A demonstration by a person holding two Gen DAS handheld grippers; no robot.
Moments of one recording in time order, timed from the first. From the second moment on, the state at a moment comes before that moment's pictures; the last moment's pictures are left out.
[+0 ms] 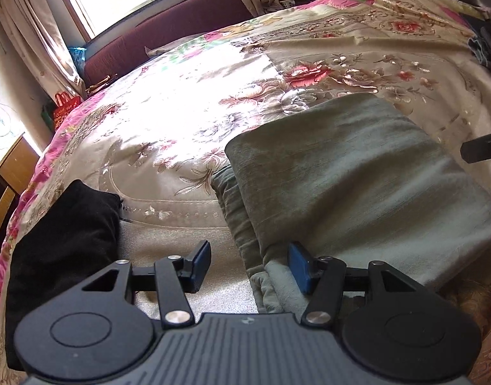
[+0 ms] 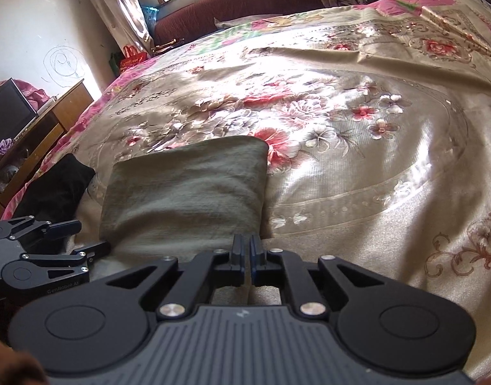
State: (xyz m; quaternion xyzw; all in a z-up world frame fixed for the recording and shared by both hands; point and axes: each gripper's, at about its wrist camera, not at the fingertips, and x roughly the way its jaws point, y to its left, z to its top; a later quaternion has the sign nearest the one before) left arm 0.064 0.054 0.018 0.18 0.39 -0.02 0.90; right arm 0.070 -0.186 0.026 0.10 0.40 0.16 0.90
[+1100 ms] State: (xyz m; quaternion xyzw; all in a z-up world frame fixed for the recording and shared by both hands) left arm -0.008 0.029 0.021 0.07 0.37 -0.01 0.92; right arm -0.006 -0.148 0.015 0.07 0.43 0.20 0.88
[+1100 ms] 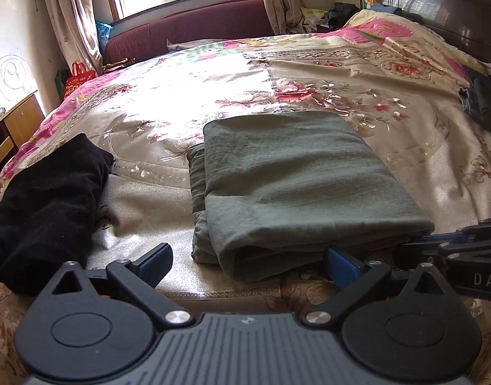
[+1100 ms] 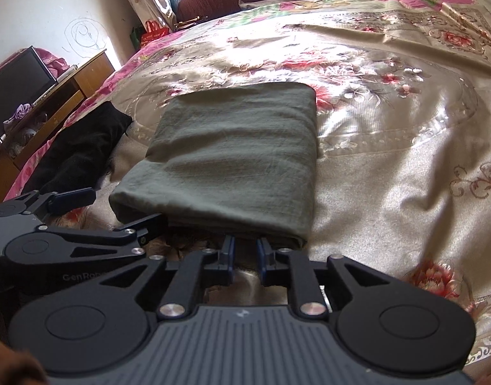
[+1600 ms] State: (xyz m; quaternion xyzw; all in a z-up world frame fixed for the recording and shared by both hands) left arm -0.017 0.028 0.018 0.07 0.38 0.00 0.92; right arm -0.021 -0.147 0.018 0.07 0.42 0.21 0.88
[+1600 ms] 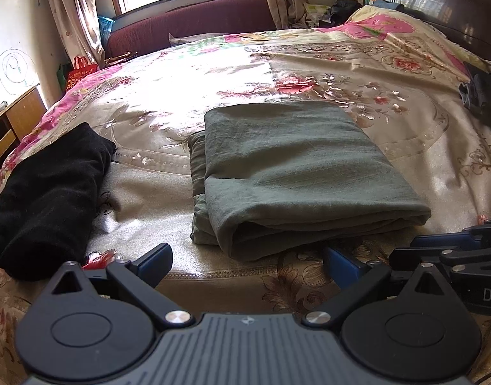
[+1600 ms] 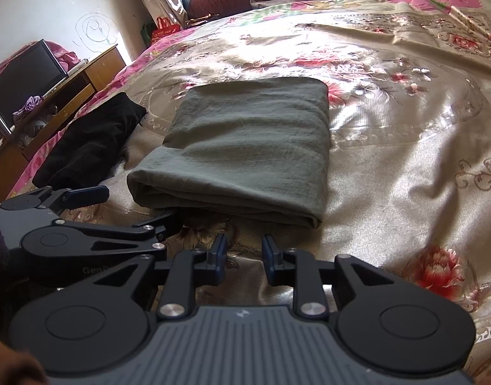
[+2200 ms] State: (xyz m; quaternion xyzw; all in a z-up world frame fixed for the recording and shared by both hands) left arm -0.019 0.024 0.019 0.08 0.38 0.00 0.92; right arm -0.023 -0.144 0.016 0.06 0.43 0.21 0.88
